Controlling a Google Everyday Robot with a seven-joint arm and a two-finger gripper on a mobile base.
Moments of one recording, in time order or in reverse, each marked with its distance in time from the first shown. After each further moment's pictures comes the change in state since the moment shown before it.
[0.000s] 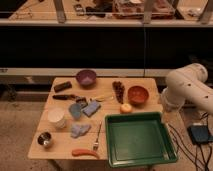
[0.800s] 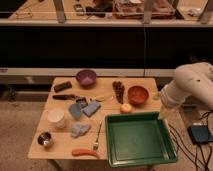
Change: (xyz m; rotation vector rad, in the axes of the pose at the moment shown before) arm -0.033 -0.021 -0.017 0.049 -0.237 -0.133
